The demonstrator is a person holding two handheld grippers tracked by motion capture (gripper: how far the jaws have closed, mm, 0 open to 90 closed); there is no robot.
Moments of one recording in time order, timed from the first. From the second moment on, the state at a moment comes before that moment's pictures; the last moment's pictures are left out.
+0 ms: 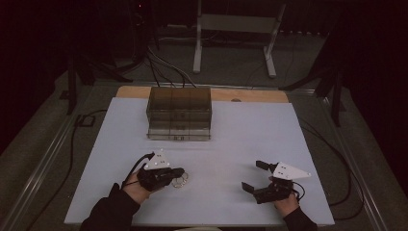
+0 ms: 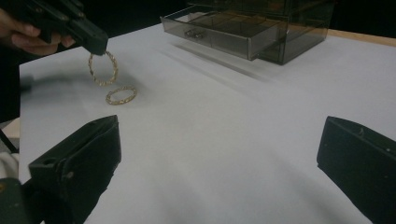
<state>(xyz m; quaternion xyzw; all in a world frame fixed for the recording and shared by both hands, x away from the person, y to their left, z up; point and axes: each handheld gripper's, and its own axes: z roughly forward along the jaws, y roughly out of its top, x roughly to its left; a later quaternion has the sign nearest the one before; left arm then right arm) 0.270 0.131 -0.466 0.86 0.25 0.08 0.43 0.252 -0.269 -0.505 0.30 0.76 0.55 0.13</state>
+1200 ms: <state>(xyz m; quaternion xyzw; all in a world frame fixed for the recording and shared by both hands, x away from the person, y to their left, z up) 0.331 0.137 -0.432 0.84 0.29 0.10 0.46 0.251 -0.269 -0.504 0.30 0.76 0.56 0.14</state>
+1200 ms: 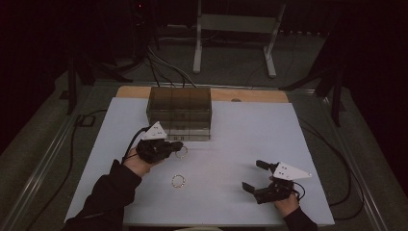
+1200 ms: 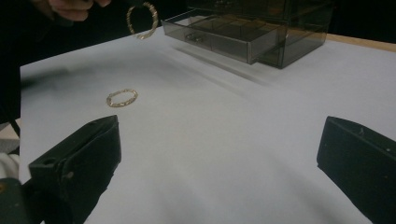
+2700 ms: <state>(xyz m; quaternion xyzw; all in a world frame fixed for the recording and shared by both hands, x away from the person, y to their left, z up) 0.417 0.135 -0.456 0.79 0.38 0.13 0.46 0.249 -0.266 -0.504 0.29 0.77 0.55 0.14</state>
